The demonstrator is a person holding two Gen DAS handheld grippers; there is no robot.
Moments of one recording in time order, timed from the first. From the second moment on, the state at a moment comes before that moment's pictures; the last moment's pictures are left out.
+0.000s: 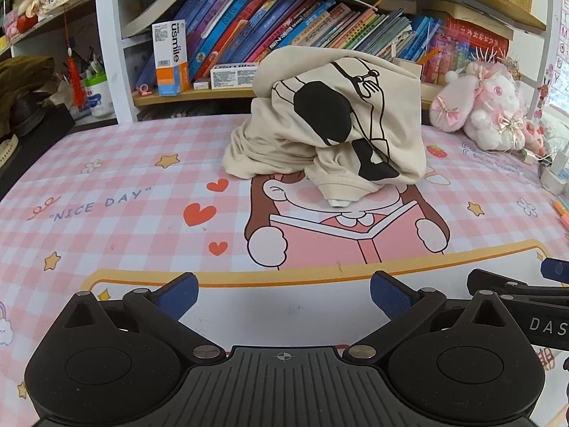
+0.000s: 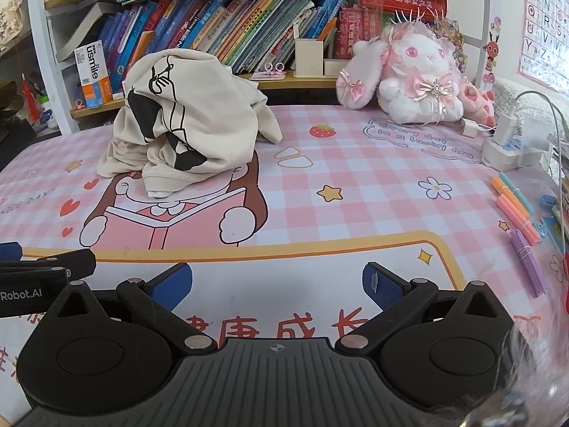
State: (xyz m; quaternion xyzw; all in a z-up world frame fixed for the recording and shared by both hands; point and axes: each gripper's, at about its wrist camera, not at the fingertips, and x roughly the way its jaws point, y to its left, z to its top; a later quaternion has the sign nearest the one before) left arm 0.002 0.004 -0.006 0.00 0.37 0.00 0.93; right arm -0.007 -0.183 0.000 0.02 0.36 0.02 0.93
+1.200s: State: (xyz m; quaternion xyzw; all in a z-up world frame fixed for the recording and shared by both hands) left arm 0.113 -0.089 0.002 0.12 0.31 -0.02 0.94; right arm 0.021 -0.245 0.004 0.07 0.39 0.08 0.91
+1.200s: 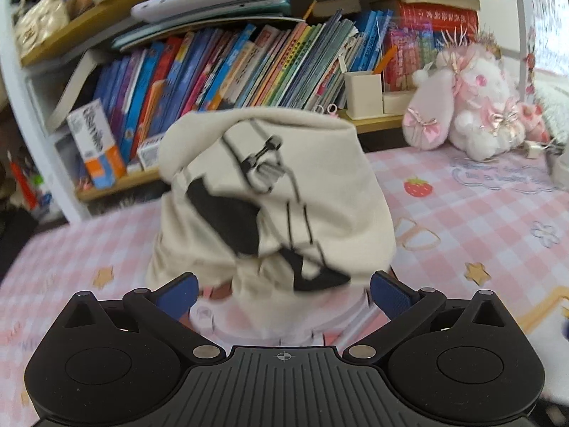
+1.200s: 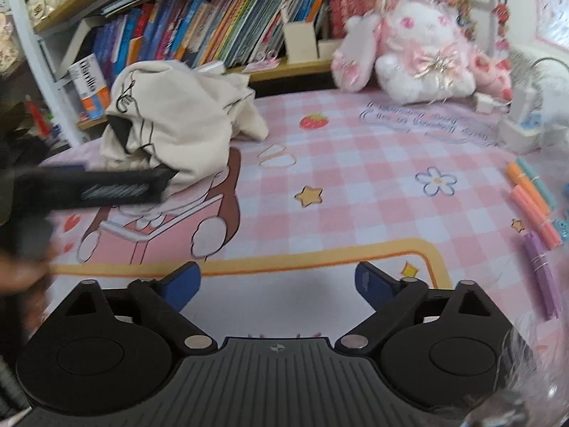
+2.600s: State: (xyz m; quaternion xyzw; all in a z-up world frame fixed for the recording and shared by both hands) left arm -0.030 0.076 0.091 -0.11 0.30 -0.05 0.95; right arm -0.015 -0.083 0.065 -0.36 0.10 0.38 0.85
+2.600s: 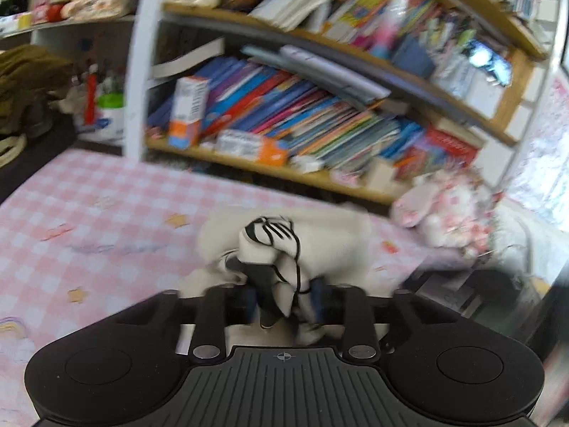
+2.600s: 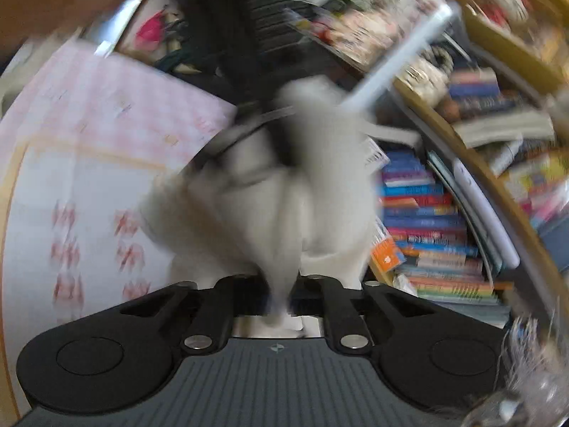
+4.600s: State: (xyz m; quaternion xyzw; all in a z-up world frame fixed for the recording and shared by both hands) left arm -0.050 0.172 0.204 -0.15 0.18 -0.21 0.95; right arm -0.008 -0.171 0.325 -0.09 0.06 0.28 0.95
